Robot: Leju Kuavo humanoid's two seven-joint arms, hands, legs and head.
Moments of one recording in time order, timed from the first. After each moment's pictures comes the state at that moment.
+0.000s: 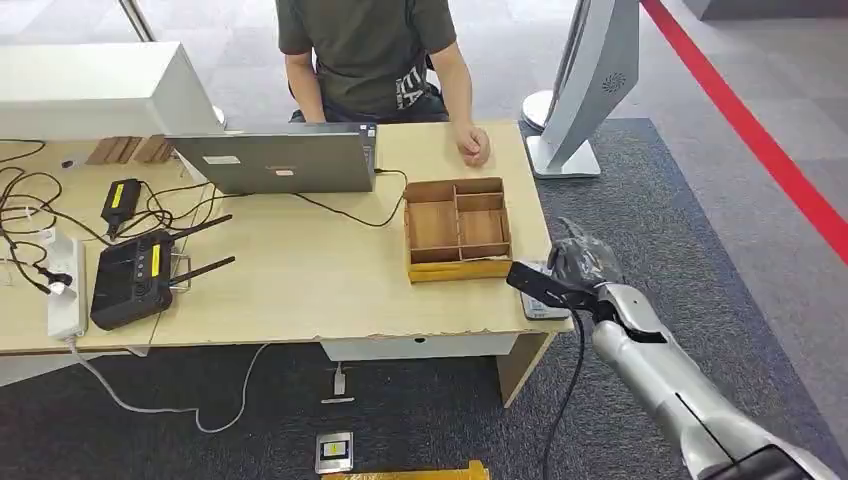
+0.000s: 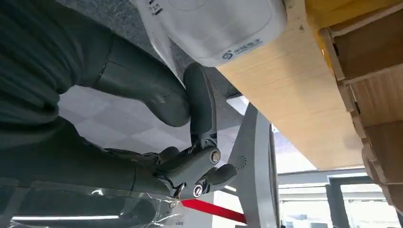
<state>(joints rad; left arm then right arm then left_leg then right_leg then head) -0.11 0.18 -0.98 -0.20 1.26 0.18 -0.22 -0.58 -0.36 0.56 -0.81 0.71 -0.25 0.12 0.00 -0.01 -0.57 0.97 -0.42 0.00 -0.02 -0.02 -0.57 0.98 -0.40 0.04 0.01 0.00</state>
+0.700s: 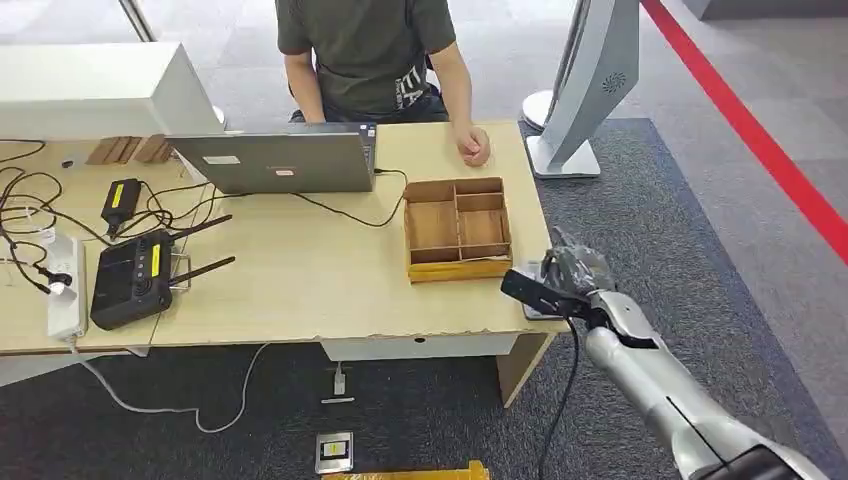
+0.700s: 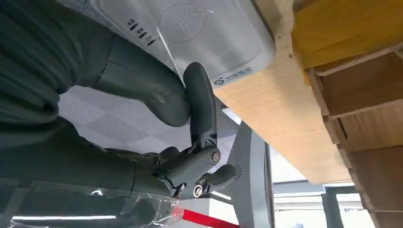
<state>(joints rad) -0.11 0.18 -0.98 -0.20 1.27 0.18 -0.22 -0.58 -0.33 0.57 -0.75 0.69 -0.27 0.08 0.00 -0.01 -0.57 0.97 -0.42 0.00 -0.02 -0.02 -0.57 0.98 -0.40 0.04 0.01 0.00</state>
